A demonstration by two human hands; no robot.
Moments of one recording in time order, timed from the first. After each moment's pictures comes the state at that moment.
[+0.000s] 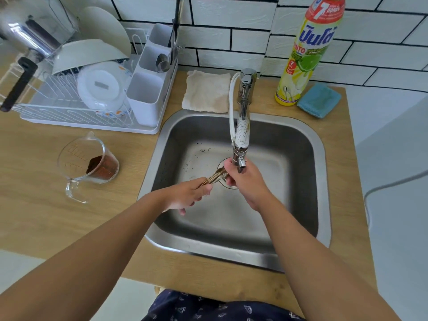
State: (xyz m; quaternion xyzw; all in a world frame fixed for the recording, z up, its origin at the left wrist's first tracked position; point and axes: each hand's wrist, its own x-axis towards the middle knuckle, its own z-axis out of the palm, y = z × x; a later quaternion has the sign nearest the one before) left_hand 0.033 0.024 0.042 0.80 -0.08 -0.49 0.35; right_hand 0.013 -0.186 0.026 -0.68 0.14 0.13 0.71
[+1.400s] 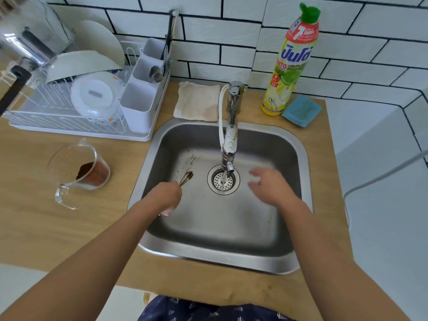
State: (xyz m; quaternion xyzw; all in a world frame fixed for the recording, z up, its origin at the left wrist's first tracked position) left_hand 0.026 0.016 0.054 0.91 0.12 -0.36 0.15; right_hand 0.004 -0.264 0.065 -0.94 0.07 0.19 0.27
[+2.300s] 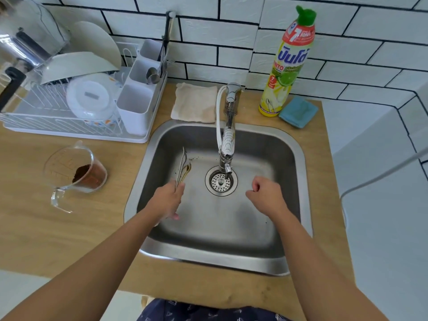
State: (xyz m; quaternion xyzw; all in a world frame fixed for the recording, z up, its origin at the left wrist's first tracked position) left_hand 0.013 0.016 0.052 0.86 0.13 -0.28 0.40; right_hand -0.017 -0.254 0.044 -0.90 0.18 0.11 0.38
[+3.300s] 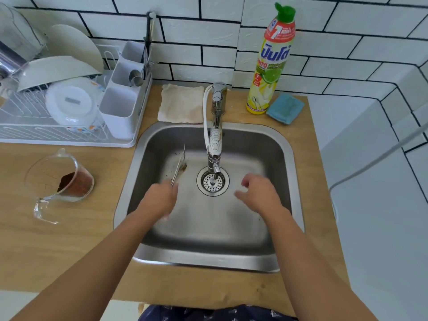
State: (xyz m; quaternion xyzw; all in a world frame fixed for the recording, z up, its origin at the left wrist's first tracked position) left_hand 0.023 0.001 0.066 0.95 -0.02 -0.26 0.15; right_hand -0.013 -0.256 0.048 -0.94 0.15 0.15 0.25
